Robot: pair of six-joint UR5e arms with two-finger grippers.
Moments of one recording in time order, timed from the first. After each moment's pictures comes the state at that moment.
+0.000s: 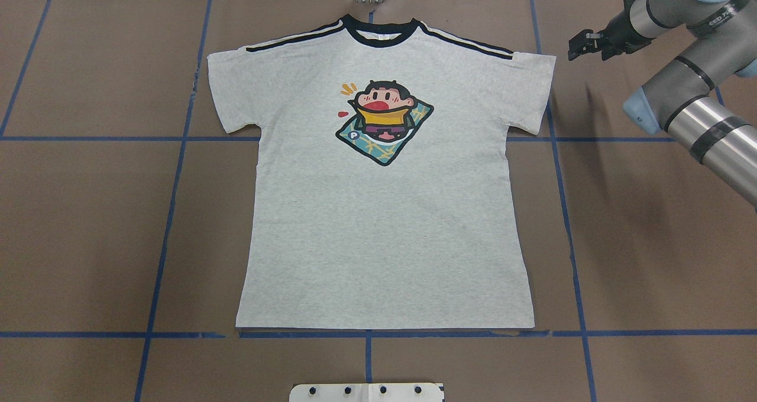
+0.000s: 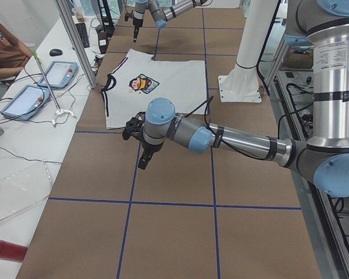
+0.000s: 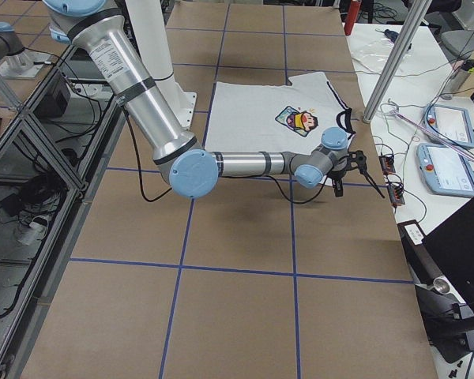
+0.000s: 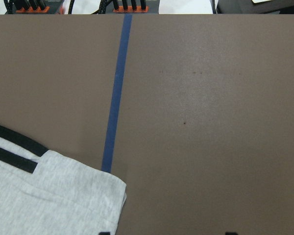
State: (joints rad) left arm -1.50 -1.47 -1.88 -1.81 -2.38 -0.05; right arm 1.09 -0.99 0.98 -0.78 2.08 0.78
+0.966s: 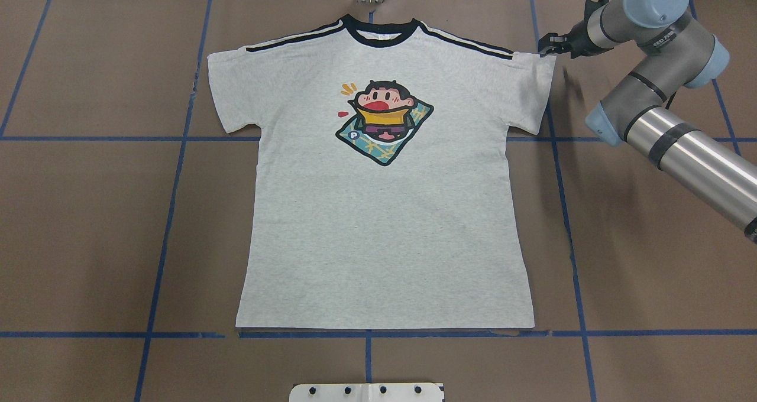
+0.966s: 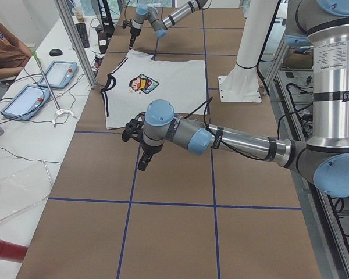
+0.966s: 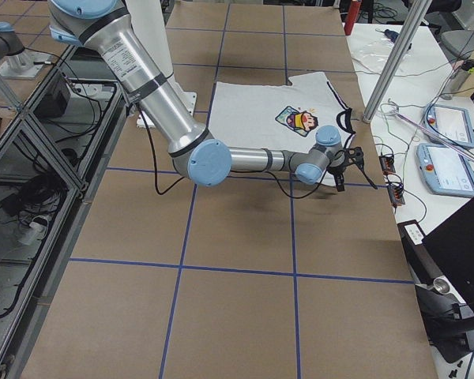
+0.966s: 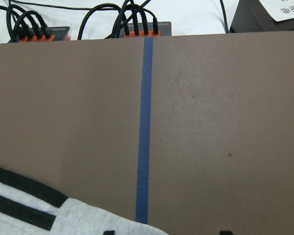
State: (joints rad) left arm -1.50 -1.47 -1.87 -1.82 -2.38 -0.05; right arm 1.02 -0.88 0.81 -0.64 1.94 0.93
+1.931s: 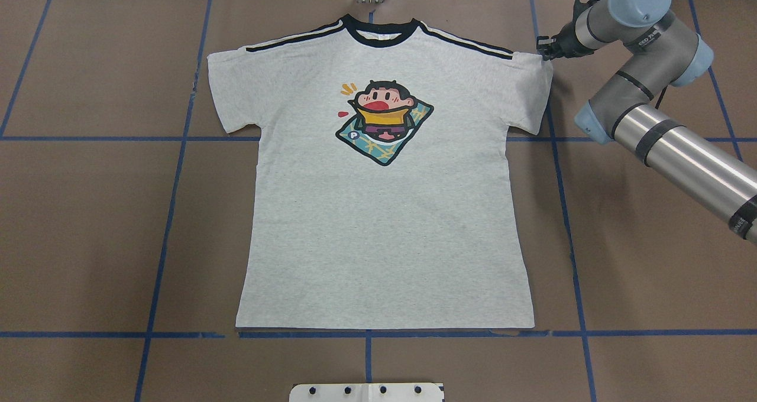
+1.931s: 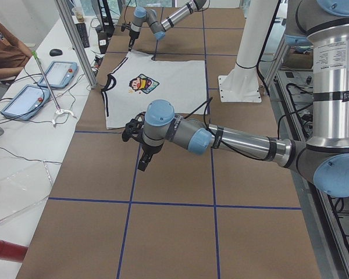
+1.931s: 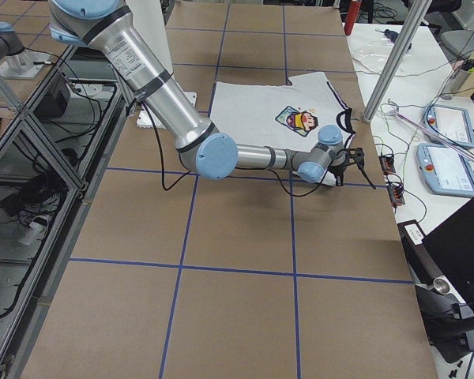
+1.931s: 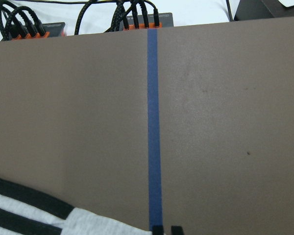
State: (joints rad) left arm -1.50 -1.47 -1.87 -1.82 -2.38 -0.05; right arm 1.01 -0.84 0.75 -0.63 1.94 0.96
